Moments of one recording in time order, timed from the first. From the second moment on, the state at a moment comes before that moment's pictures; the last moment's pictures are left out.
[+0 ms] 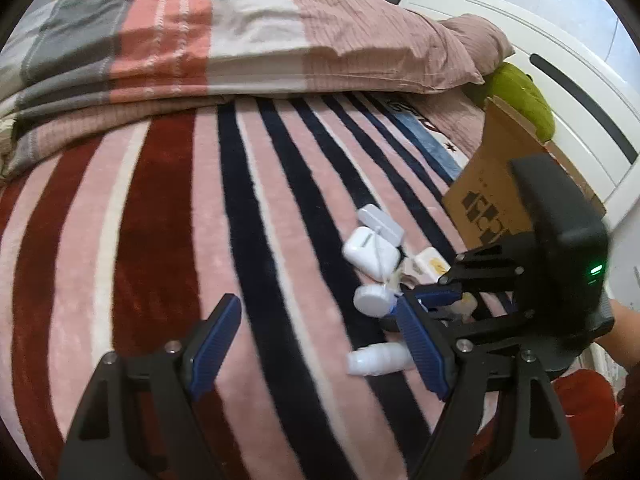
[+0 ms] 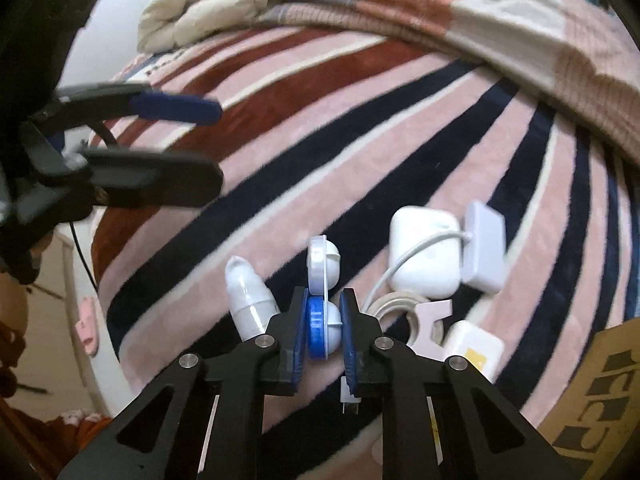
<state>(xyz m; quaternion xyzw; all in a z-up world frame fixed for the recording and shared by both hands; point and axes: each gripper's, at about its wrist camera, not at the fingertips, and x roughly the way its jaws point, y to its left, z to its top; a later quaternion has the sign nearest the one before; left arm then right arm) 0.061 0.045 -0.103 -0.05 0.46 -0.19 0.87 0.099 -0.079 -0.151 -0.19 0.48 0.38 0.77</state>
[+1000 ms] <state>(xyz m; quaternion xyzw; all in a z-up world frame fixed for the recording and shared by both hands) 0.142 -0.168 0.036 -0.04 0.40 -0.42 0.81 0.092 -0.237 0.041 -0.06 0.34 0.23 0.91</state>
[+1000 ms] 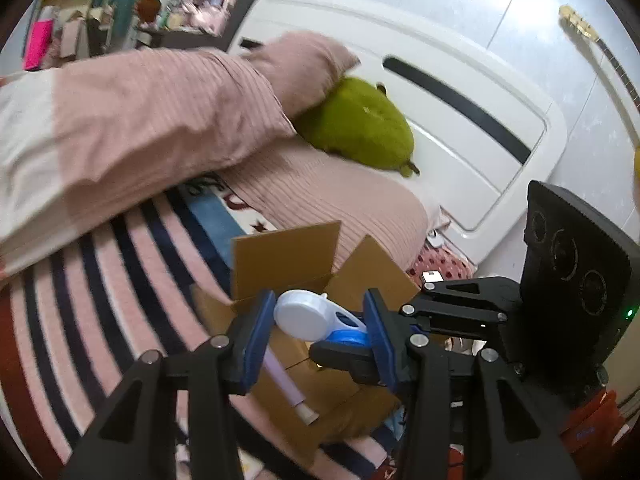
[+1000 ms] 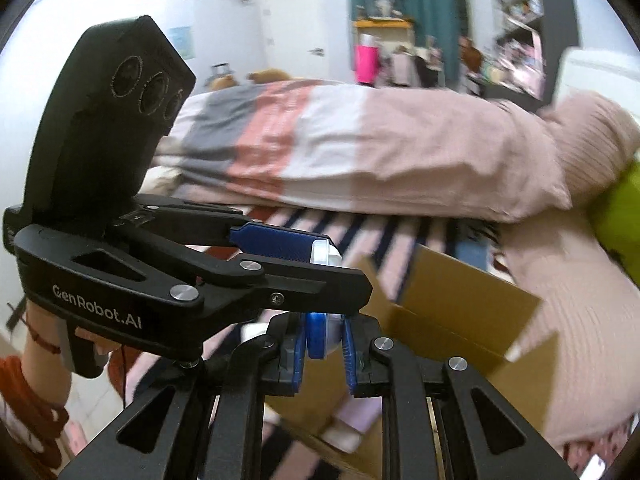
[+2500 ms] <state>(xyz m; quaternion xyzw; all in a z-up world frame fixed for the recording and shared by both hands) 0.038 0.077 -0.112 -0.12 0.46 -0.17 0.86 0.063 -0.073 -0.132 -0.19 0.45 0.41 0.77</state>
